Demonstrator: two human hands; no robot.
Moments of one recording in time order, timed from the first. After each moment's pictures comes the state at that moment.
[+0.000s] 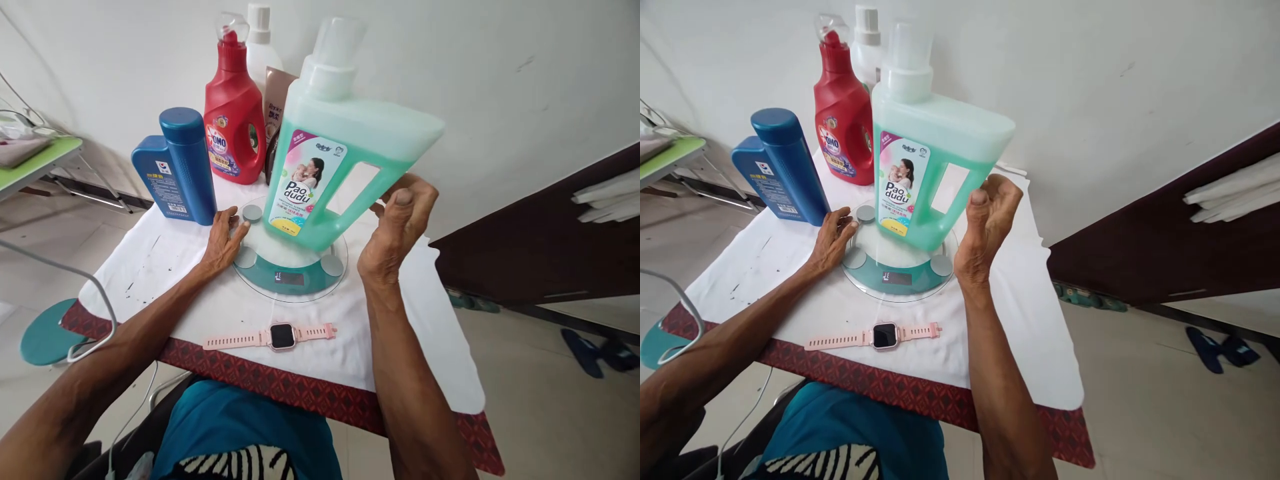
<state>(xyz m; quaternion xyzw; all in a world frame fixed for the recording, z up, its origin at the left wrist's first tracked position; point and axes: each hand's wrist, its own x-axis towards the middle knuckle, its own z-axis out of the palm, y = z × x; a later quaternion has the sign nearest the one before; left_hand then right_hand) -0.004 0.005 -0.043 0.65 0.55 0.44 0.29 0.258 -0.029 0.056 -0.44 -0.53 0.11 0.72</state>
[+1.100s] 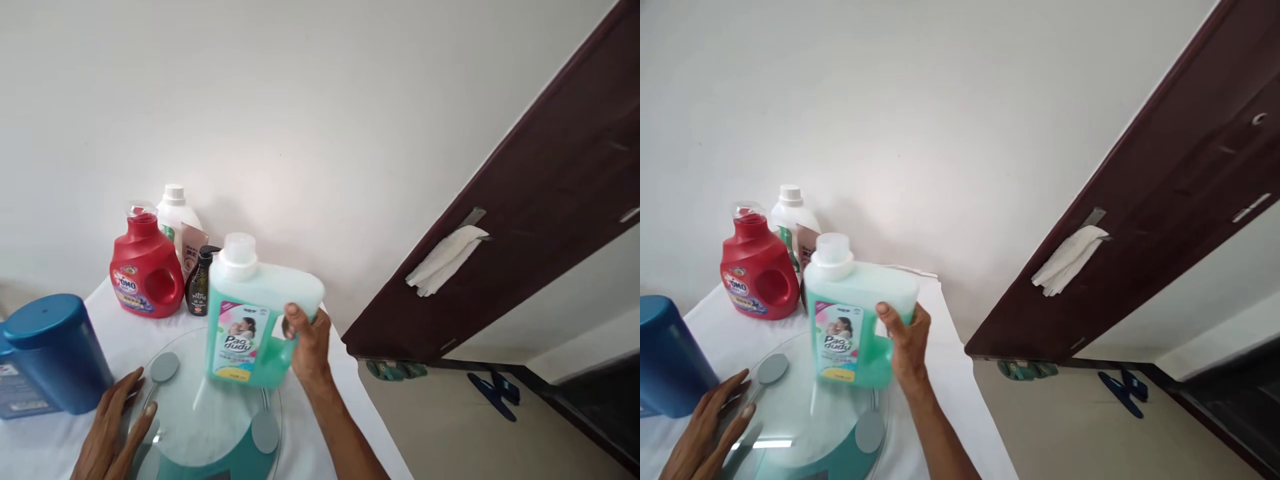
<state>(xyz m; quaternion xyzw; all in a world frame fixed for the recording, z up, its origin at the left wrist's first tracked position) 0.006 -0.003 -0.056 0.60 0.61 0.43 0.29 0.308 0.037 0.090 -0.47 -0.44 0.27 0.71</state>
